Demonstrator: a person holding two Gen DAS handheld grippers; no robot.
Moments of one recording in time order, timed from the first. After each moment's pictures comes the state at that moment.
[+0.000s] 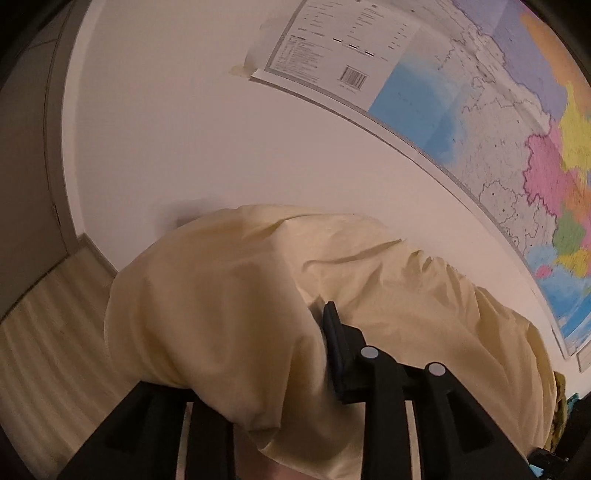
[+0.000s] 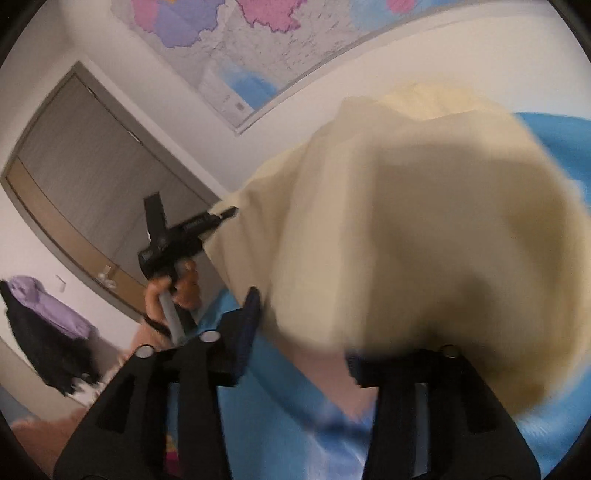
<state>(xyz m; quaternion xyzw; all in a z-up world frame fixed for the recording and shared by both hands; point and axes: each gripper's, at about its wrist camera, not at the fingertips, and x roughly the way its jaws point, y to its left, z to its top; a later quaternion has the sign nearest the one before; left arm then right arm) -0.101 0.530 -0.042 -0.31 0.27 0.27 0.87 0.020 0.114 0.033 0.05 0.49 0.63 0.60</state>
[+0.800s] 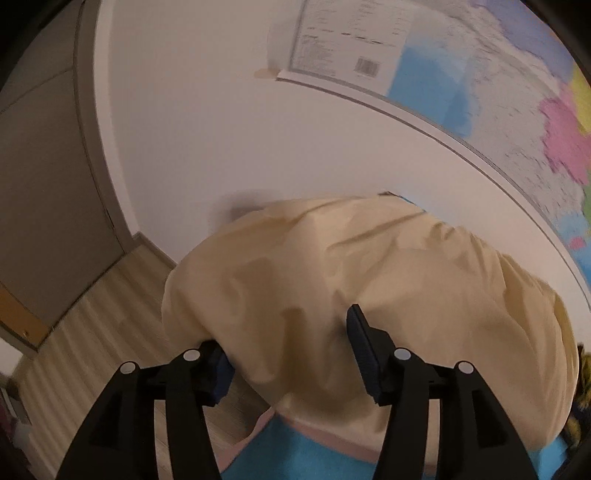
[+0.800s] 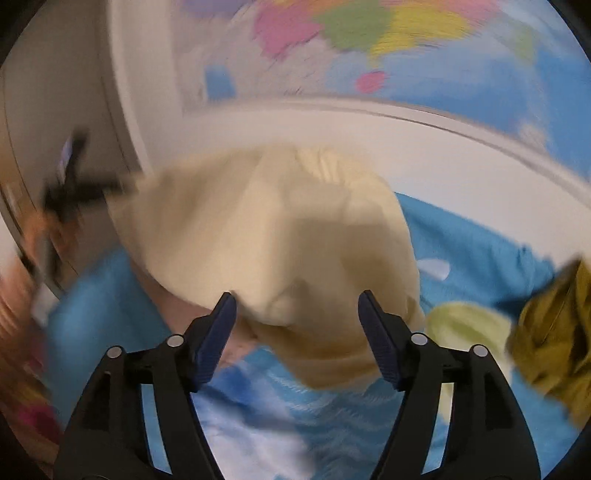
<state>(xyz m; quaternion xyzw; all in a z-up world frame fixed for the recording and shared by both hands) -0.112 0.513 -0.010 -0.27 0.35 0.35 0.83 0.021 0.104 0.043 -0.18 0.36 0.56 0.73</state>
